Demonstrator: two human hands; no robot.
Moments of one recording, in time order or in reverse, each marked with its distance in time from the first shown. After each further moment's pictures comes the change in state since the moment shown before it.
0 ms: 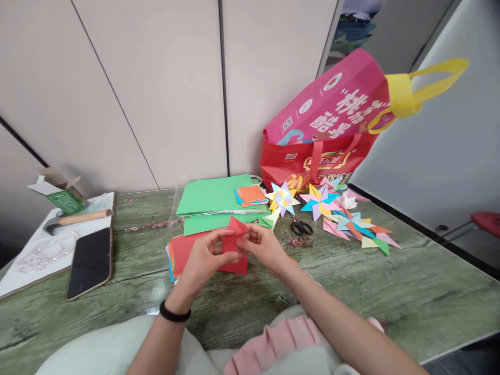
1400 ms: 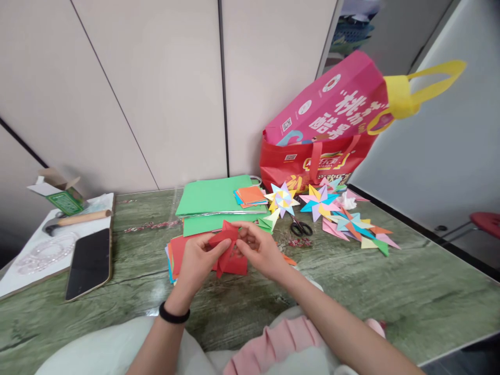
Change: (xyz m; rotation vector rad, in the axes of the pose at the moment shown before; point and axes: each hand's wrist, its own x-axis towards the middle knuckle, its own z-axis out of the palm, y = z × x) left_hand 0.005 -0.009 -0.008 0.249 0.176 0.181; right_hand -0.006 0.002 0.001 -0.288 -0.097 -0.283
